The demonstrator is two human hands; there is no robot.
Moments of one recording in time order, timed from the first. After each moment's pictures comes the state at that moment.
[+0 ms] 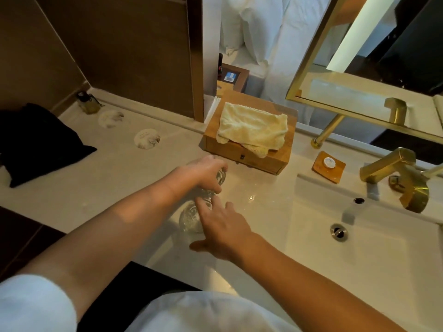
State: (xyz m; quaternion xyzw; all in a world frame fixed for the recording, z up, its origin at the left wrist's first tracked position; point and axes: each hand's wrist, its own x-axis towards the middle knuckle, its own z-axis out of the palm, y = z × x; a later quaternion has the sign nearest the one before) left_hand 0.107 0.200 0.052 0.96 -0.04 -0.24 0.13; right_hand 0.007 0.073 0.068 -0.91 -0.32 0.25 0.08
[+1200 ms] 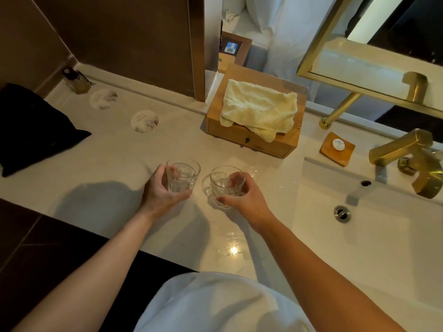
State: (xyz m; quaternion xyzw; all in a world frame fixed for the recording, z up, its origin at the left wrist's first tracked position) left_hand 0.000 0.272 -0.022 0.78 0.21 0.01 0.59; right_hand 0.044 0.040 0.004 -0.73 0.04 0.27 0.62
